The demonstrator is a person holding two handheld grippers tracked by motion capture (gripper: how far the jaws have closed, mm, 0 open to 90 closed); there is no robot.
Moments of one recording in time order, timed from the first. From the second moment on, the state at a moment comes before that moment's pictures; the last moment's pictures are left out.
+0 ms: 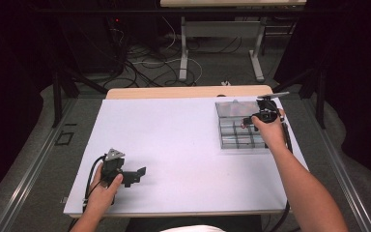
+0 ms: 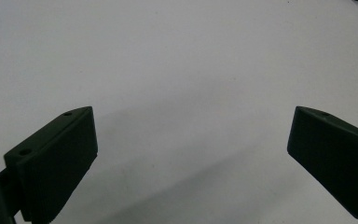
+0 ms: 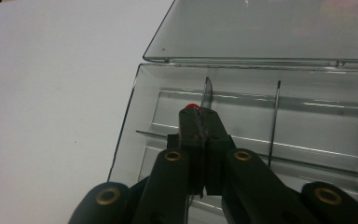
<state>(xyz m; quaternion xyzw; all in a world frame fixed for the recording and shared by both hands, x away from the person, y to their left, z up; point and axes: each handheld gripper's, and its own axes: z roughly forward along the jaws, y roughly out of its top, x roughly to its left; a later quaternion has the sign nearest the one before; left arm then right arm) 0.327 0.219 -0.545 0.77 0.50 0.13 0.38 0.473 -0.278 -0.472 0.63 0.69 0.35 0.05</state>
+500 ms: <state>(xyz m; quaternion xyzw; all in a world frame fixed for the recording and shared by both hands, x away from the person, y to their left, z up) 0.327 0.220 -0.545 0.77 0.50 0.13 0.38 0.465 -0.291 -0.478 0.63 0.69 0.34 0.05</state>
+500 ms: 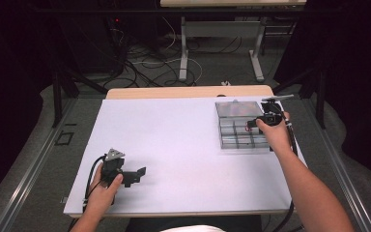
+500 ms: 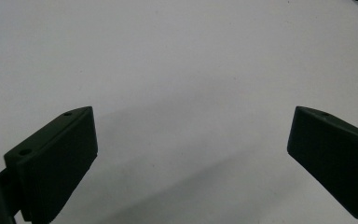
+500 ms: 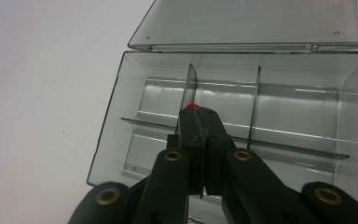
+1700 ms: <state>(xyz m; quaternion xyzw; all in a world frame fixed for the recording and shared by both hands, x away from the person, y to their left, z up) 0.327 0.220 -0.546 0.77 0.50 0.13 0.38 0.448 -0.302 -0.505 0.64 0.69 0.33 0.04</state>
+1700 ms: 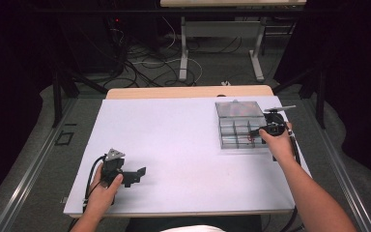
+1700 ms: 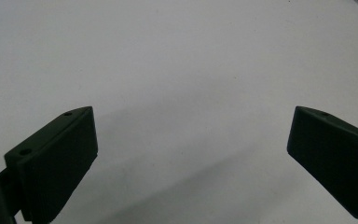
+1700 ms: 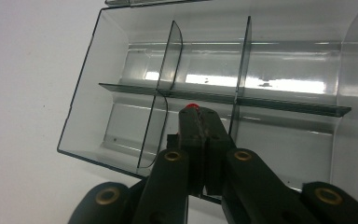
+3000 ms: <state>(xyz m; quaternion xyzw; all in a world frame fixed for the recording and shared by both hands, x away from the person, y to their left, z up) 0.328 0.220 -0.546 0.77 0.50 0.13 0.38 0.451 -0.286 -0.516 0.62 0.71 0.34 0.02</state>
